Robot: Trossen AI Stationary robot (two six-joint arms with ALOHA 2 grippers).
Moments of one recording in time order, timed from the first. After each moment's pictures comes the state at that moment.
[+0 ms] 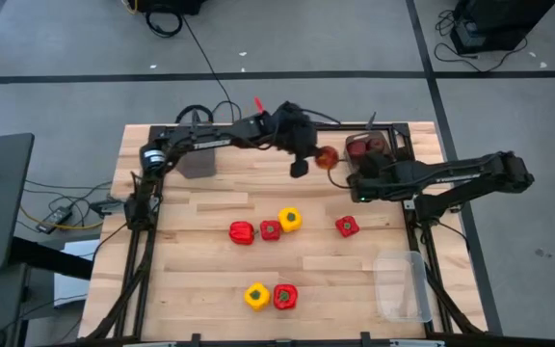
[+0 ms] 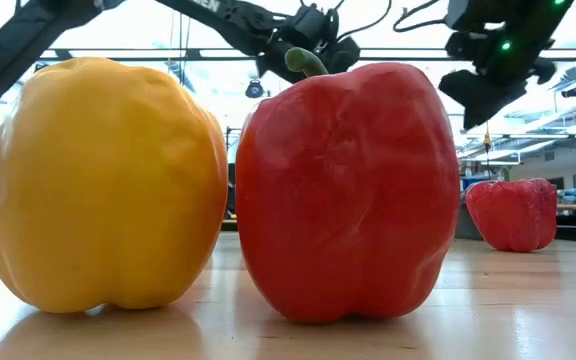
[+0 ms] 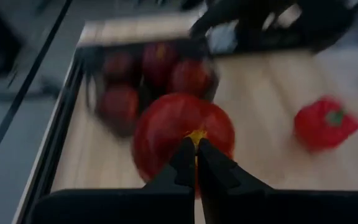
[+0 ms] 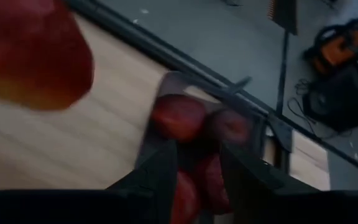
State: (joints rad) left arm 0.37 2.06 1.81 -0.30 0.32 0.31; right arm 0.01 1.16 0.89 -1.21 0.91 1.00
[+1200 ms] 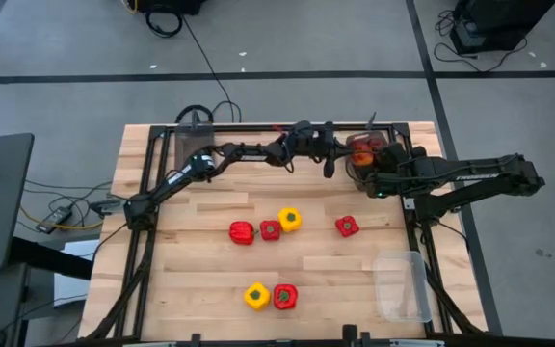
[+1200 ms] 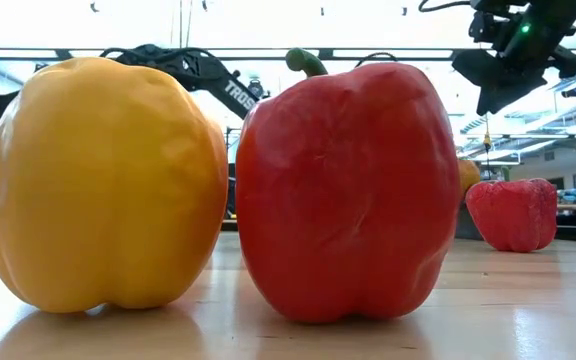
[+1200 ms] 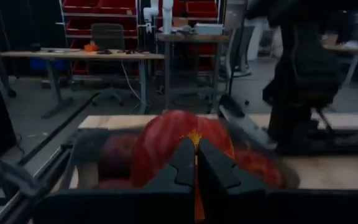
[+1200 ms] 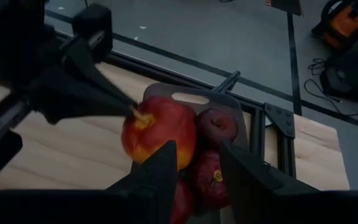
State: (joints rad) left arm 0.39 2.63 2.05 0.62 0.44 0.00; right arm 0.01 1.00 0.90 -1.30 0.92 1.15
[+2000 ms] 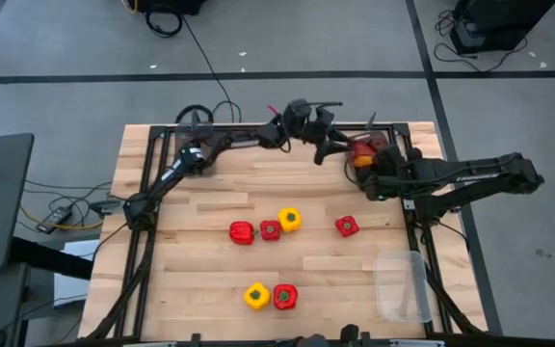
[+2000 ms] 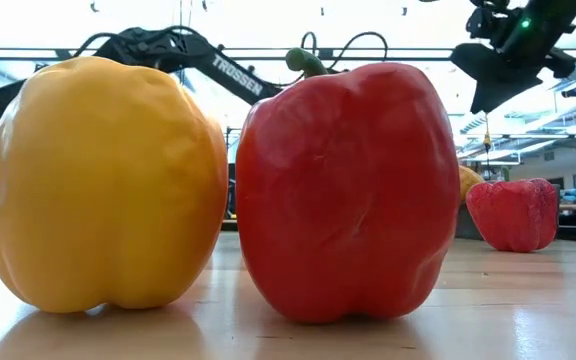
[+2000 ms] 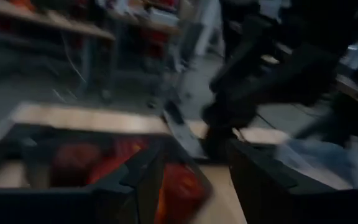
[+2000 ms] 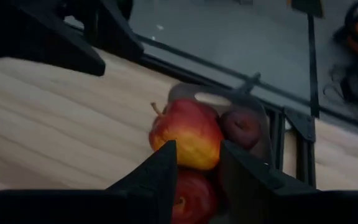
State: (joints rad) left arm 0.45 2.50 2.07 0.38 0.73 -0.18; right arm 0.05 1.00 0.90 -1.24 0.90 1.11
